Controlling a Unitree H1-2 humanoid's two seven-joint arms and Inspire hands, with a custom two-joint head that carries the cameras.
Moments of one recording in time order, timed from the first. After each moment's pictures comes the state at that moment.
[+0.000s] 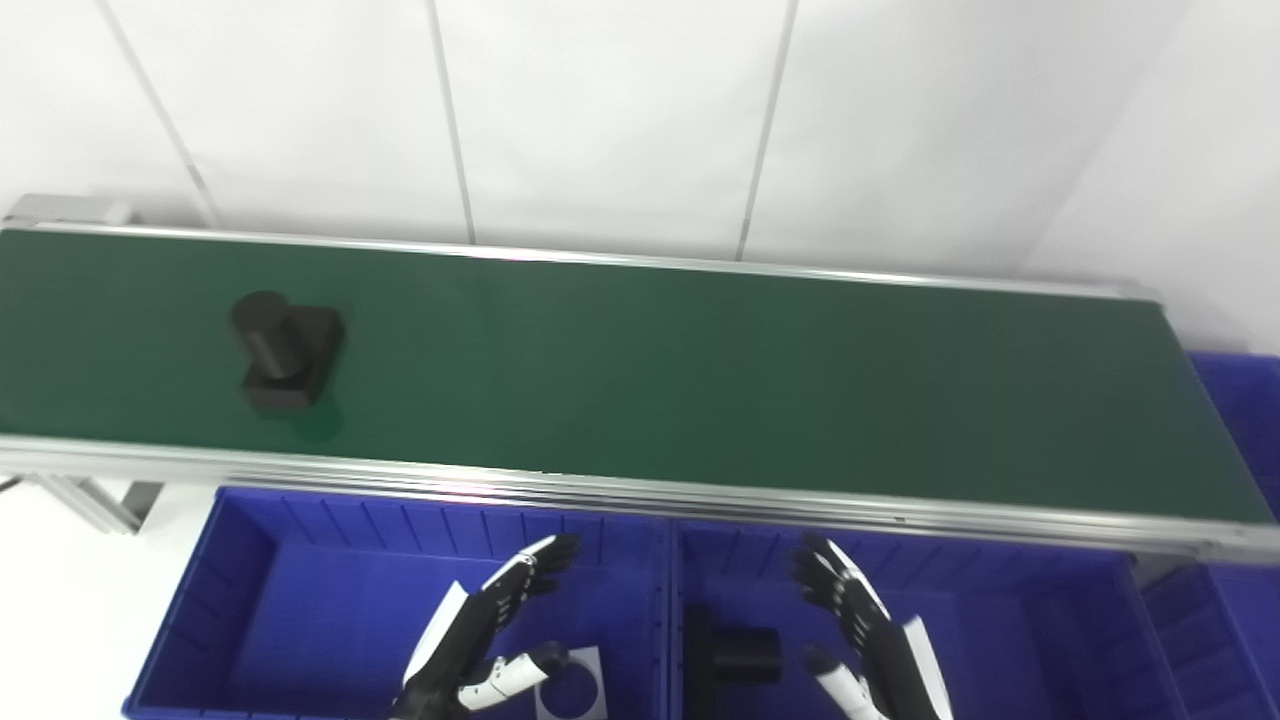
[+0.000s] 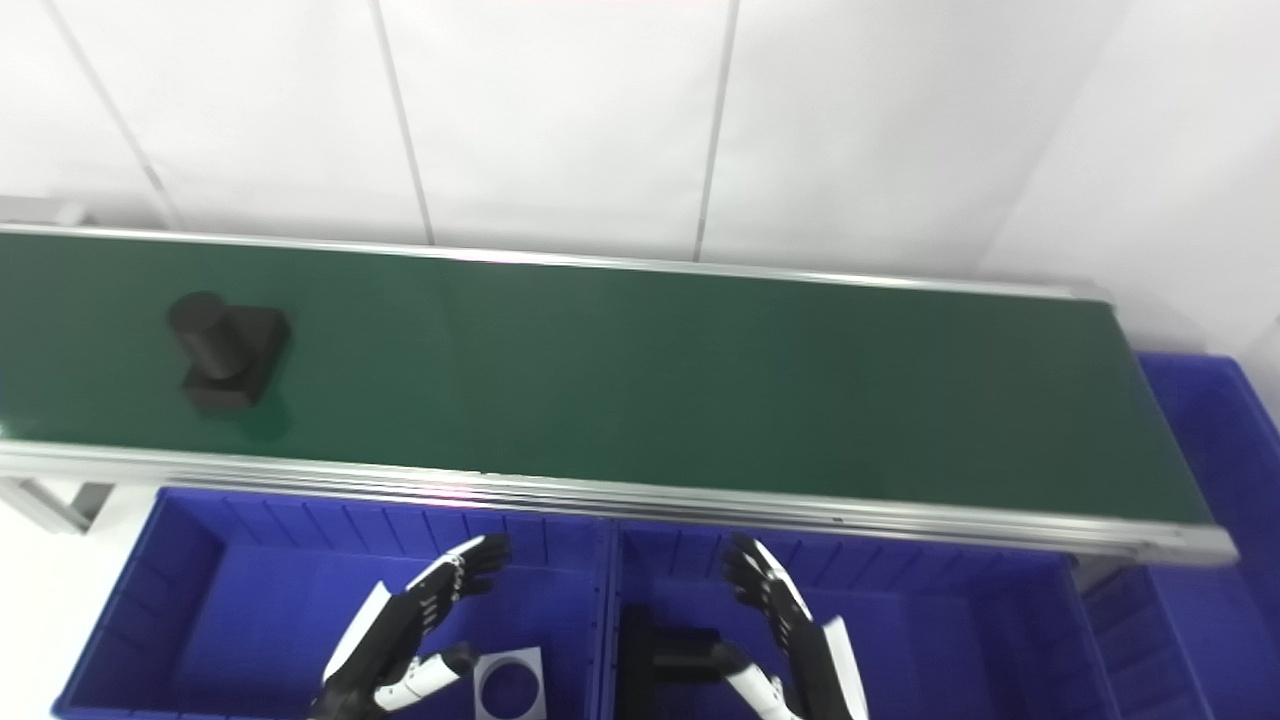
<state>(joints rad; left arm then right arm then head) 0.22 0.19 -0.39 0.21 0.08 -0.44 0.02 0.33 -0.14 0.19 0.10 -0.14 -0.42 -0.06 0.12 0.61</state>
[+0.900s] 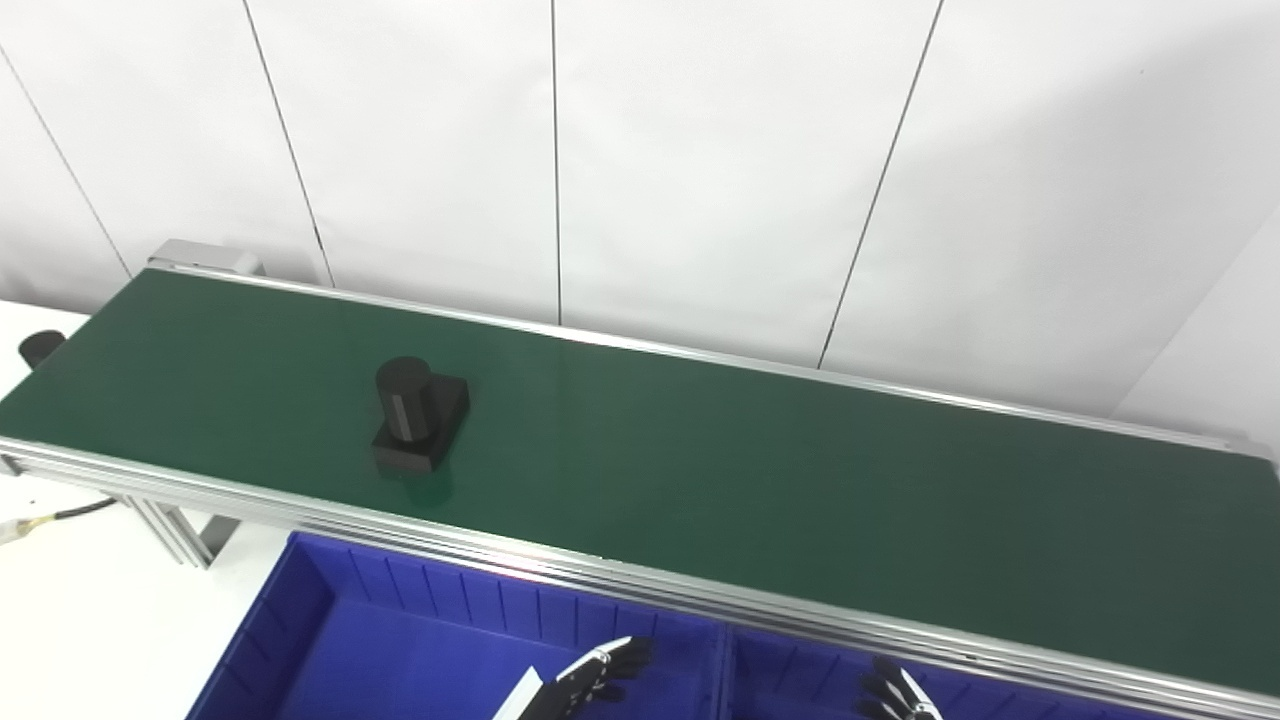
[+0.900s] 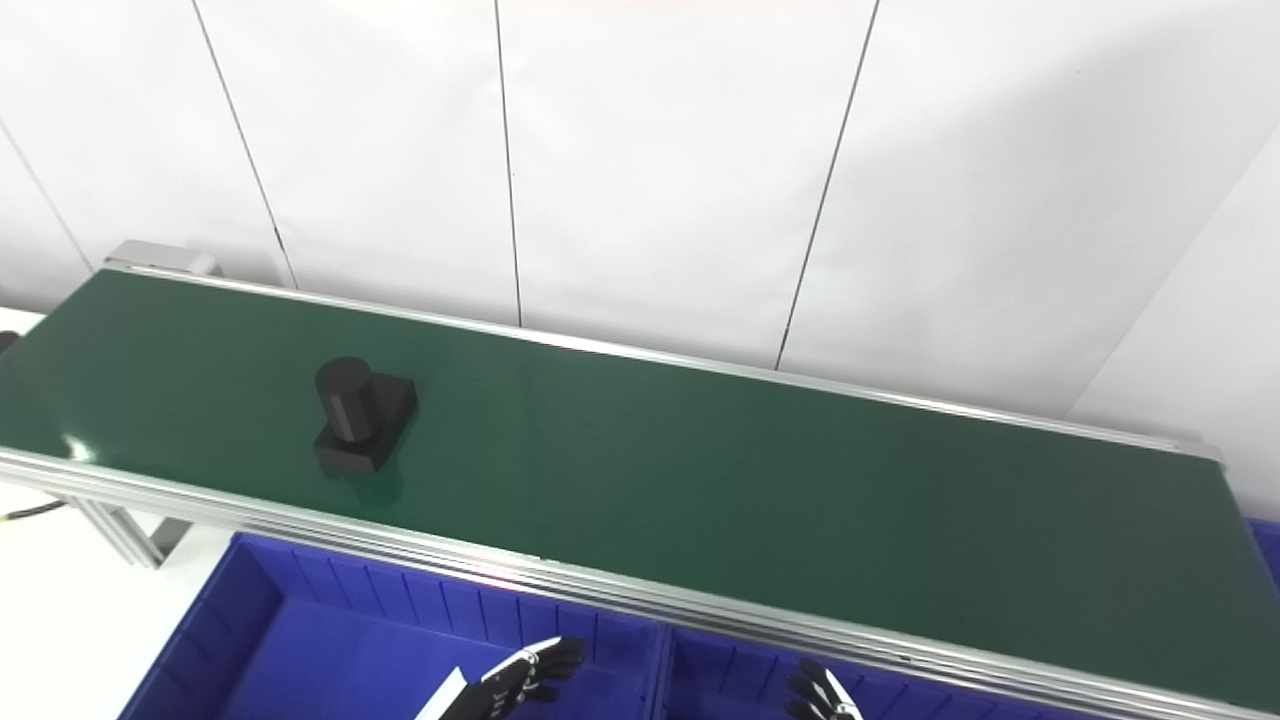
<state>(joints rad) 0.16 0.21 -0.52 0.30 0.12 -0.44 0.18 0.28 -0.19 0.24 0.14 -0.13 -0.42 -0.13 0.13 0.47</state>
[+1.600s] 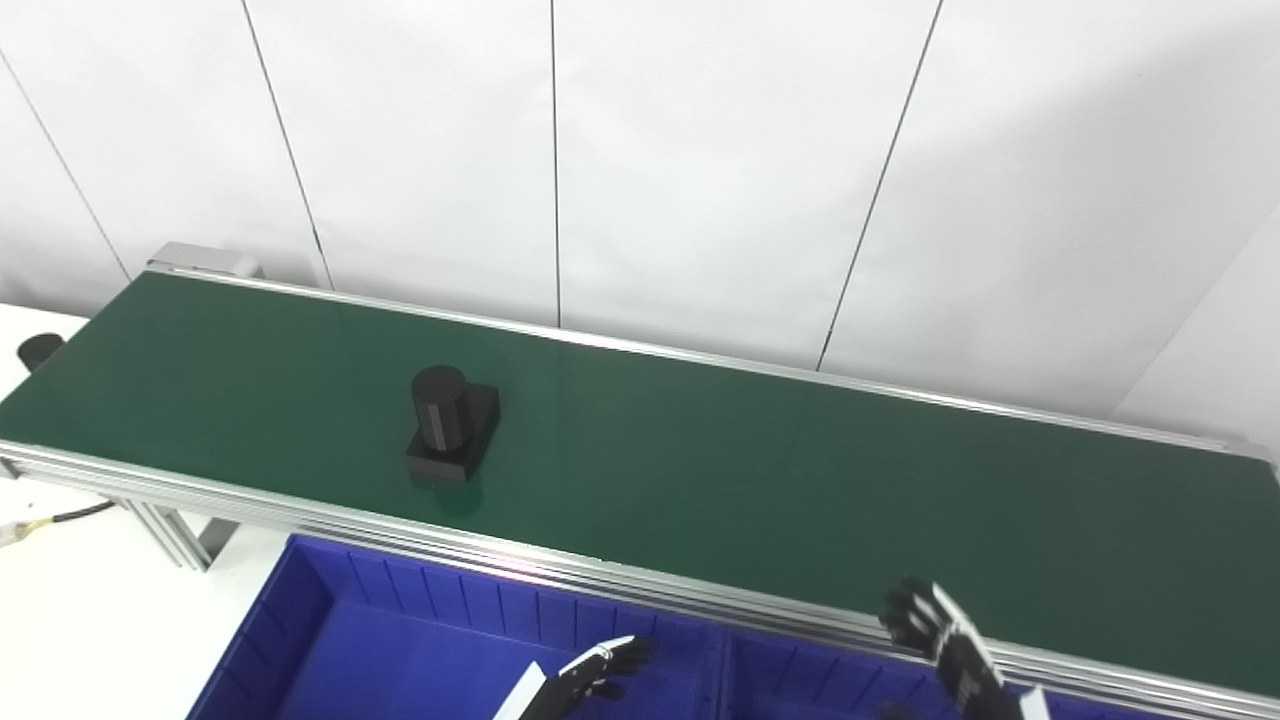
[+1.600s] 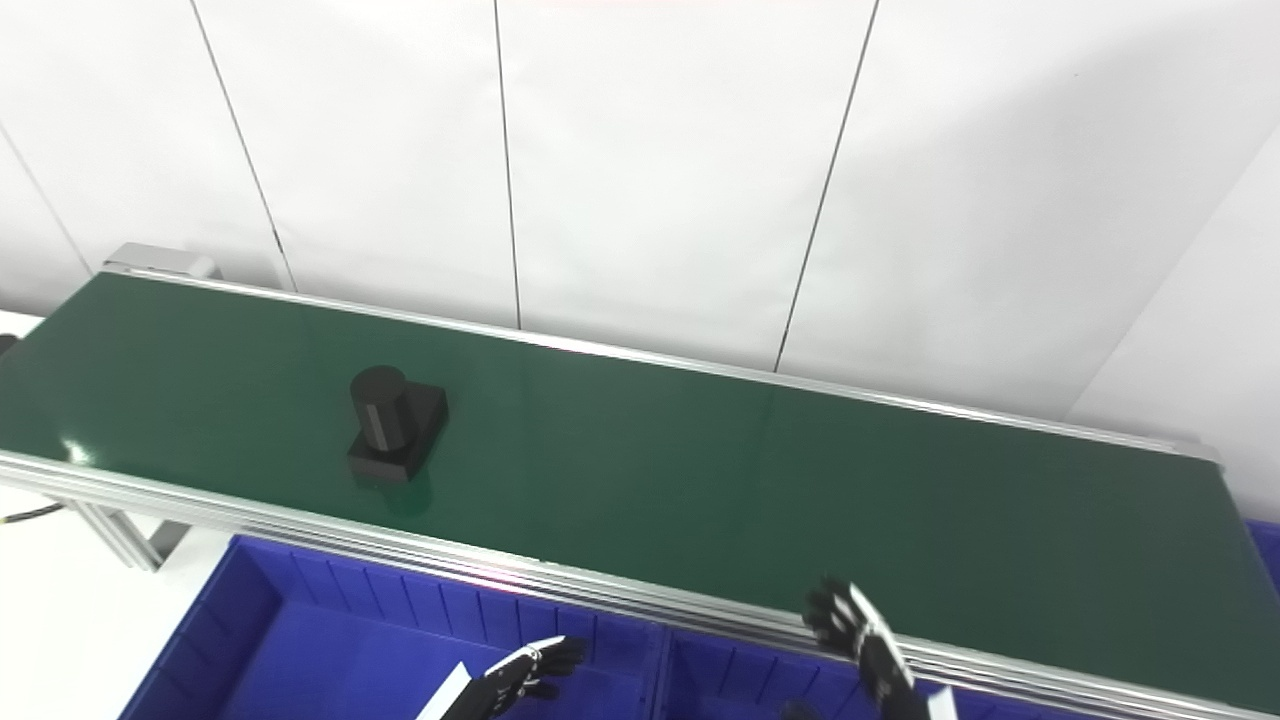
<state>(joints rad) 0.12 0.23 -0.59 0.33 0.12 -0.44 0.27 0.19 -0.21 0.25 -0.05 -0.16 -0.42 -0.19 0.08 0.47</state>
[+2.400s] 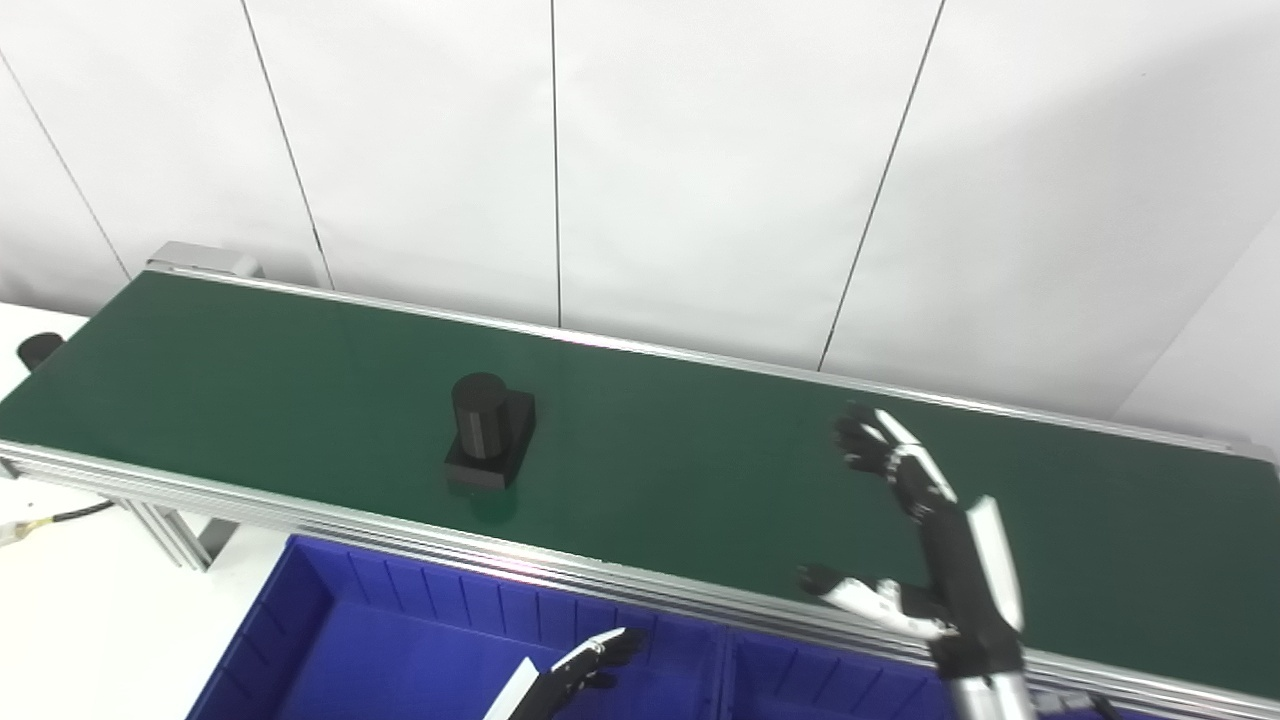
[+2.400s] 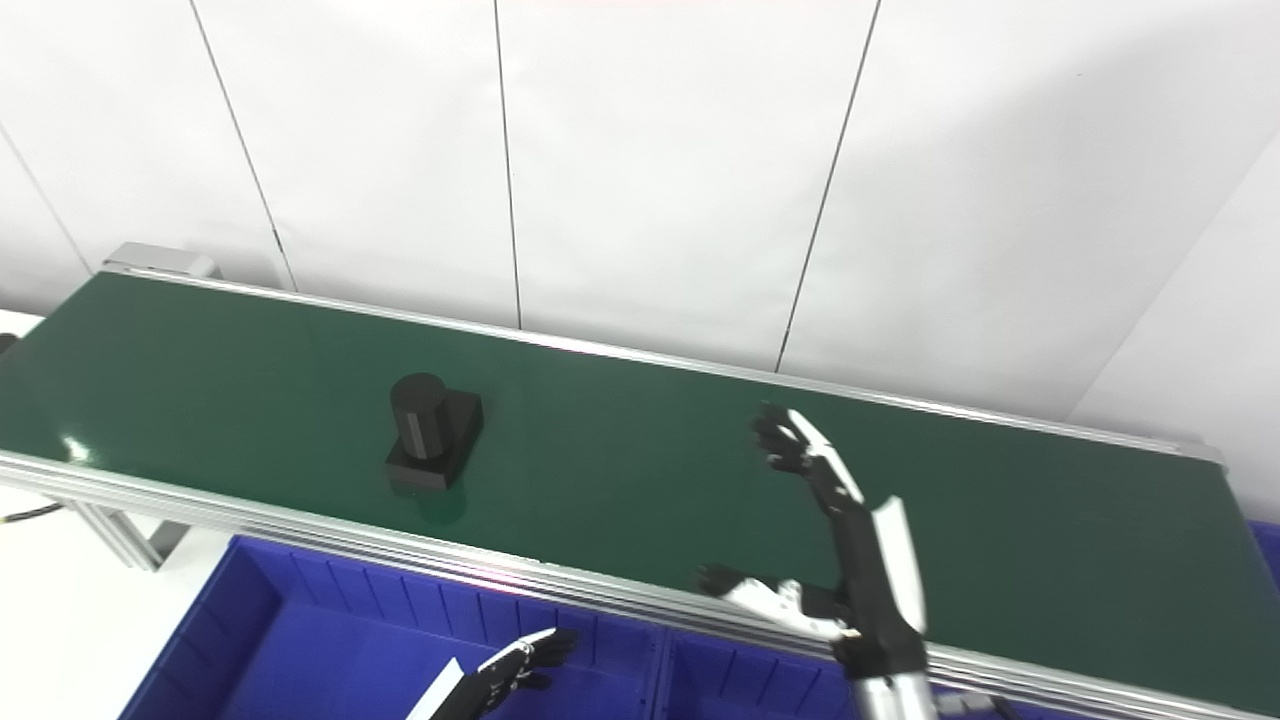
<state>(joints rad) 0.11 0.26 -0.60 0.33 0.10 -0.44 0.28 -0.09 -0.13 0.21 -0.05 -0.28 -0.29 -0.01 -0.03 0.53</state>
